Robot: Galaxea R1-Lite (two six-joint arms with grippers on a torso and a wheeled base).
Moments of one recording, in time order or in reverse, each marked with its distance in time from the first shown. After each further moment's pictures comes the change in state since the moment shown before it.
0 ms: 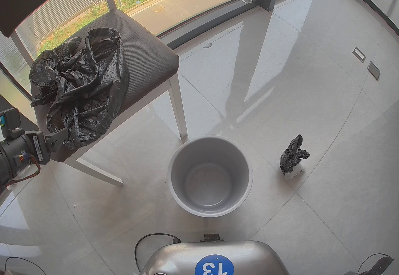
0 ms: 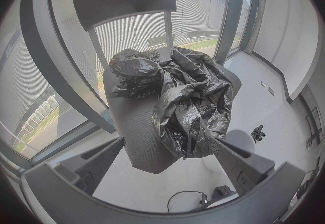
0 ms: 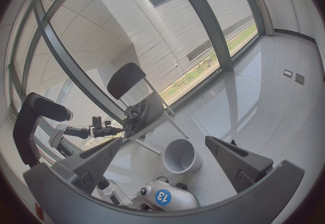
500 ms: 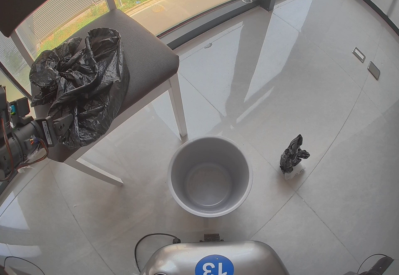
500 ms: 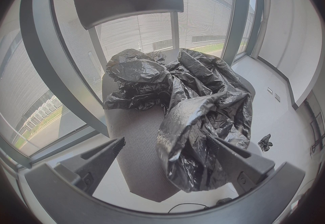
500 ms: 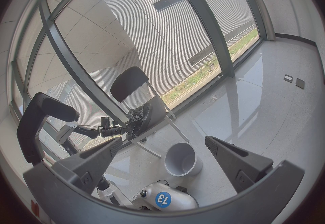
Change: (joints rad) left arm 0.046 0.140 -0.024 -0.160 -0.001 -0.009; right arm 0.000 -0.046 -0.008 0.003 0.002 0.000
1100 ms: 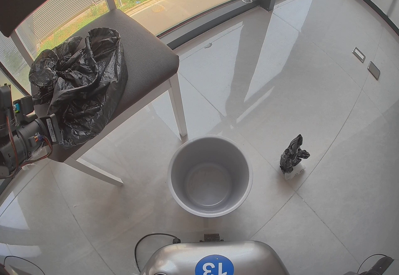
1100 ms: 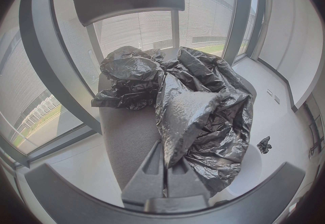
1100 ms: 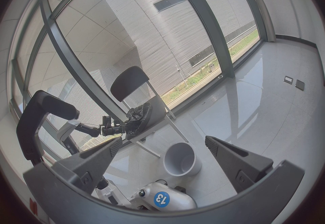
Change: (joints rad) left arm -0.010 0.040 -0.009 -0.032 -0.001 -0.020; right arm 0.000 -0.008 0.008 0.000 -0.002 -0.015
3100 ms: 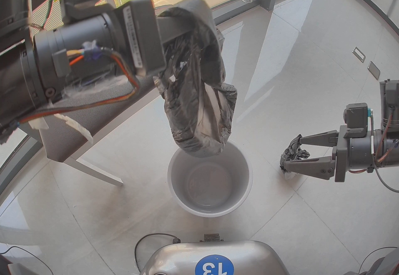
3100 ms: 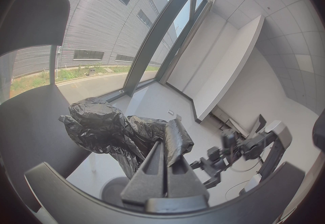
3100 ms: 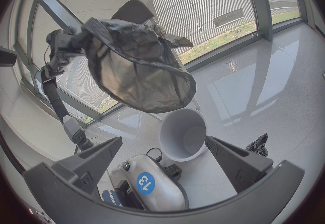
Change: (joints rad) left arm -0.767 0.101 -0.516 0.101 -0.114 -0.033; right arm 0.251 0.724 0.174 -0.445 -0.005 -0.259
